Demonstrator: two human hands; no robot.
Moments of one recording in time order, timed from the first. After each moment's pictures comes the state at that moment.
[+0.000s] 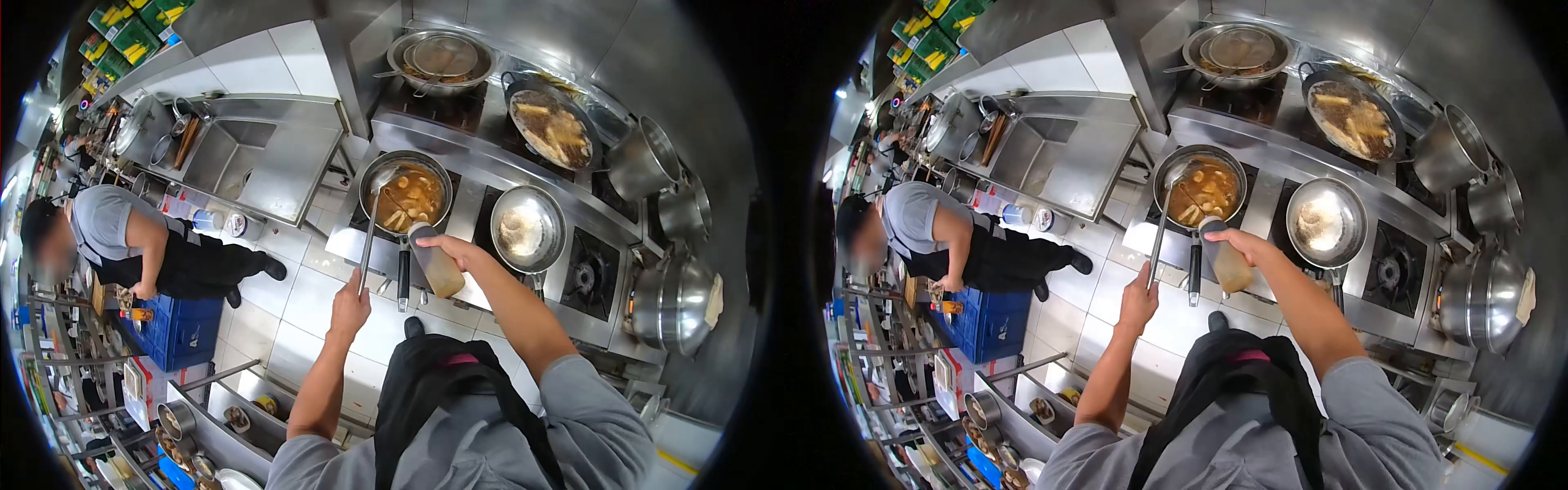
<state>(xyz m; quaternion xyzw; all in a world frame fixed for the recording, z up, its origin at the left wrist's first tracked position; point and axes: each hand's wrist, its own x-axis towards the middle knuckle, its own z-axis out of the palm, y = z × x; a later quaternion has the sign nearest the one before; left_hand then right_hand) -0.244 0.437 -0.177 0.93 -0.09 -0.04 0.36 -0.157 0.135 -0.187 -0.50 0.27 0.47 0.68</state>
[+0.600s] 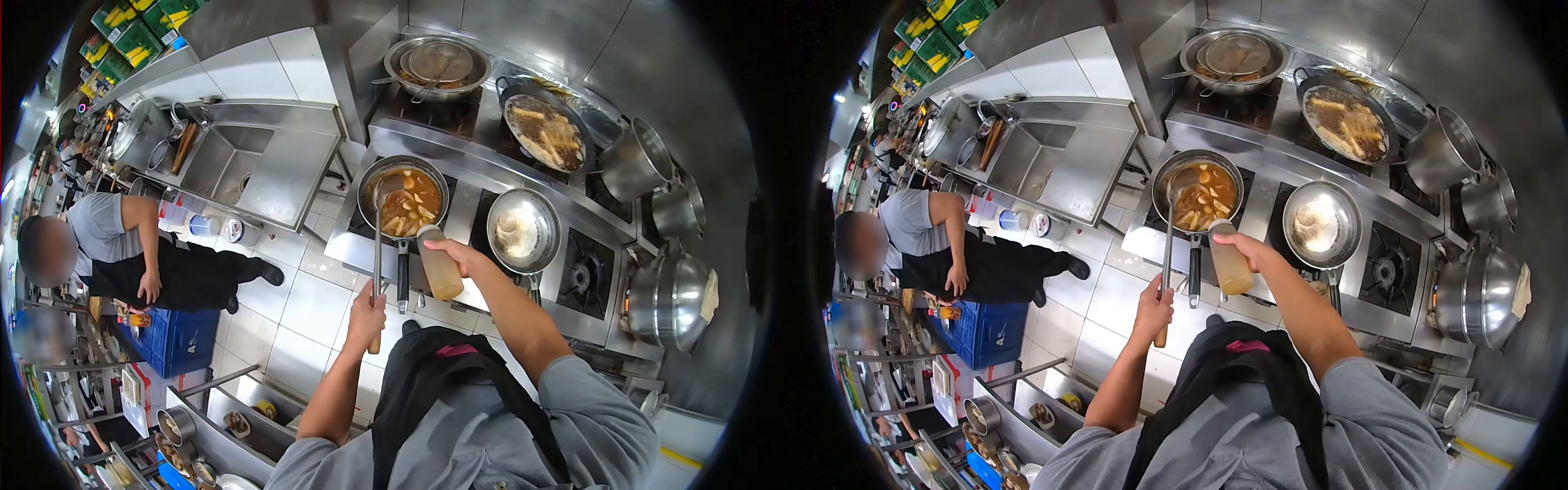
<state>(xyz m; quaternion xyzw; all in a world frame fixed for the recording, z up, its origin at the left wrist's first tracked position) -0.265 0.400 -0.140 0.79 0.11 -0.21 0.57 -0.169 0.124 -0.195 -0.45 0.30 0.42 0.73</state>
